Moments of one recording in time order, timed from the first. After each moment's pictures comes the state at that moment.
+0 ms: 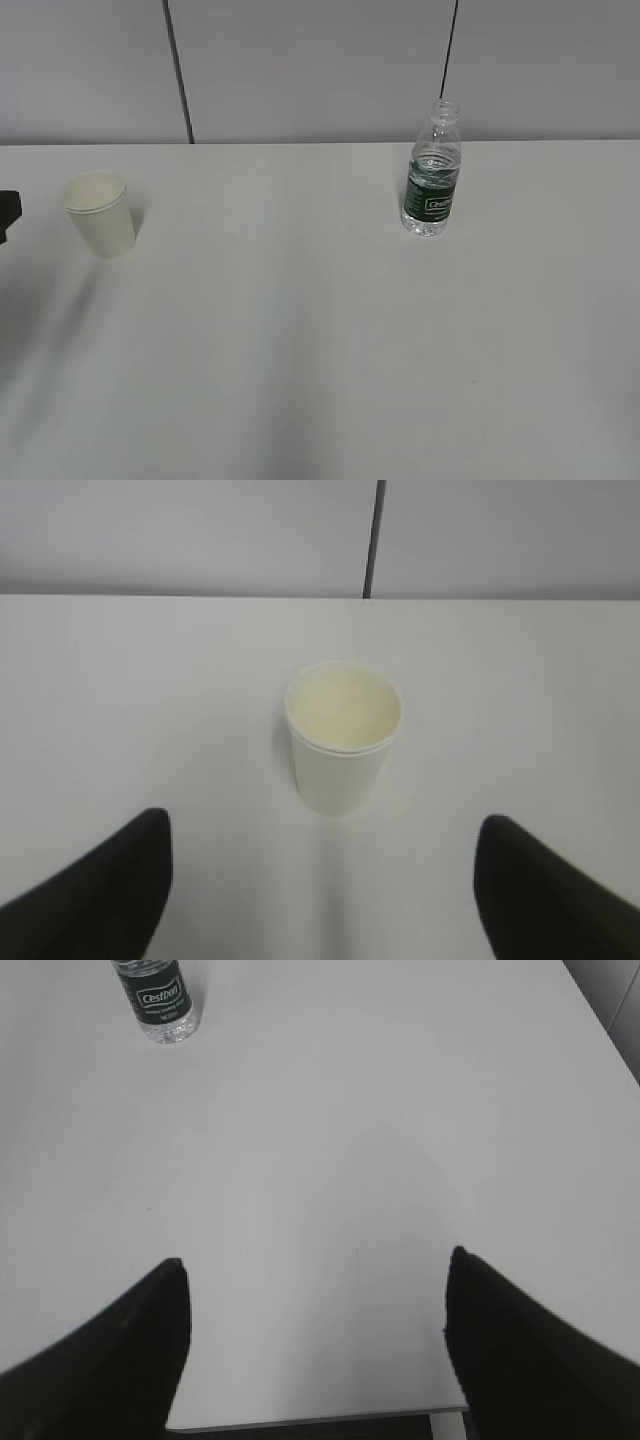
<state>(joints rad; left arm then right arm) -0.10 1.12 -0.40 -0.10 -0.24 0.06 -0.05 -0.02 -0.49 -0.01 1.14 0.06</state>
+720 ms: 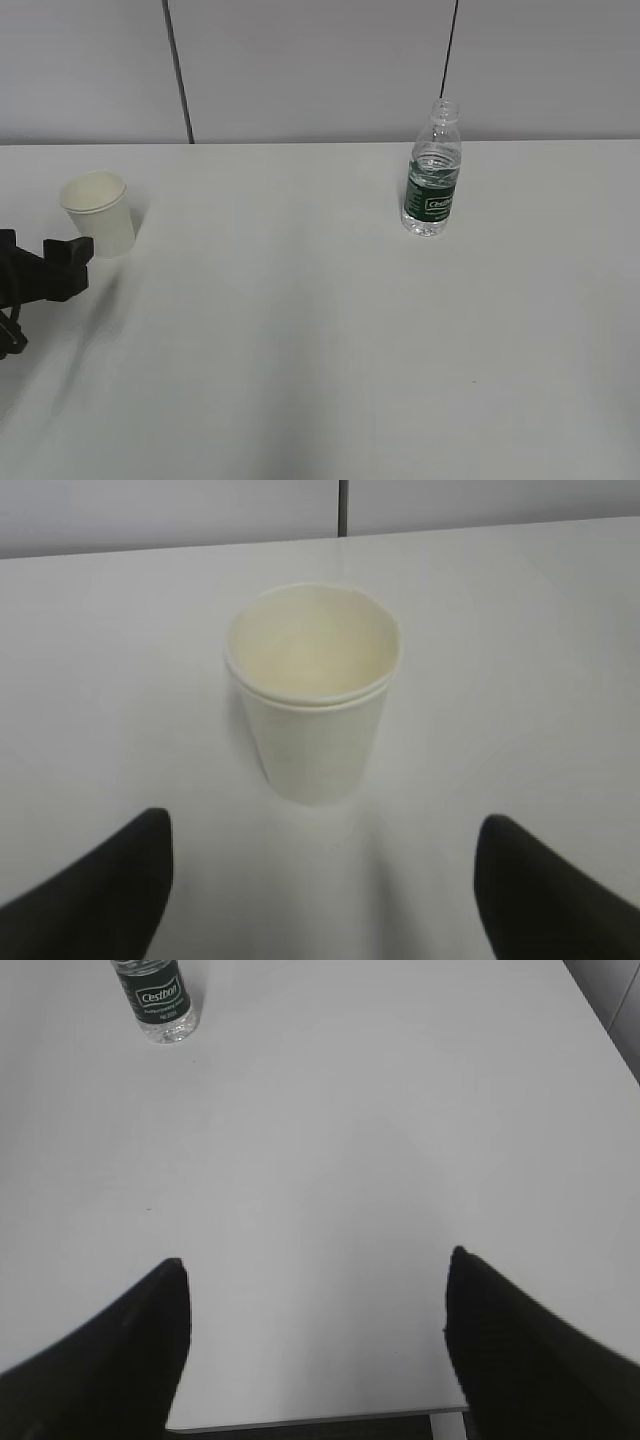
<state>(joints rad) -0.11 1.65 -0.39 0.07 -0.77 -0.02 -0.05 -0.02 -0.49 -0.01 1.14 0.06</state>
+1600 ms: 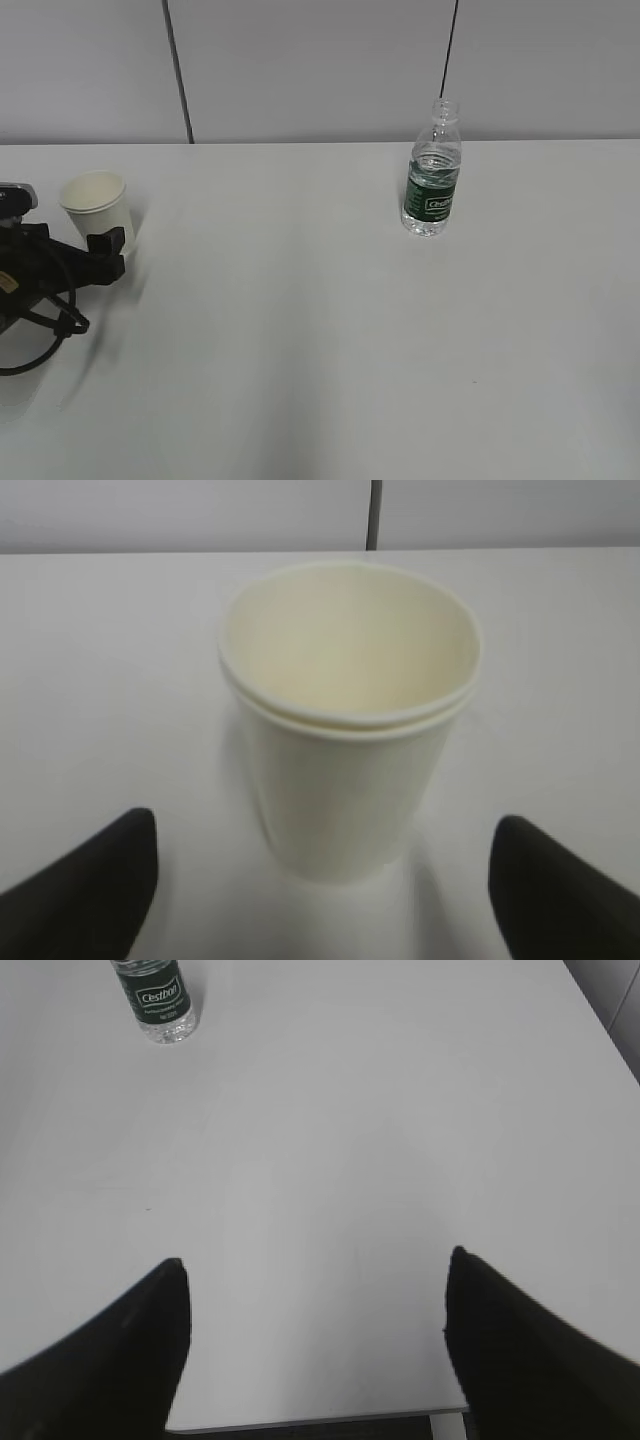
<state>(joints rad) -0.11 2.04 -0.55 0.03 -1.09 -0.04 -0.05 -0.02 -0.49 -0.01 1.14 0.06</state>
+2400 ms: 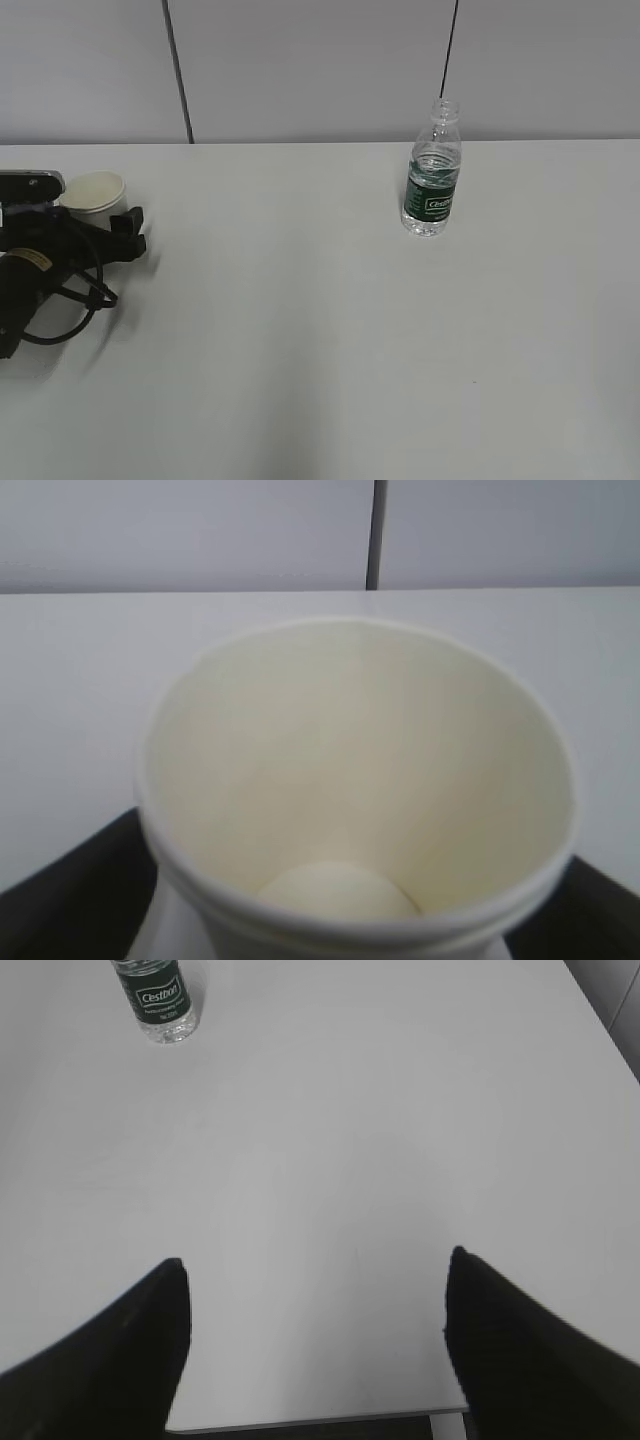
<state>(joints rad) -0.11 2.18 -0.75 0.03 -1.11 -0.04 -0.05 -0.02 -0.49 -0.01 1.14 0.06</state>
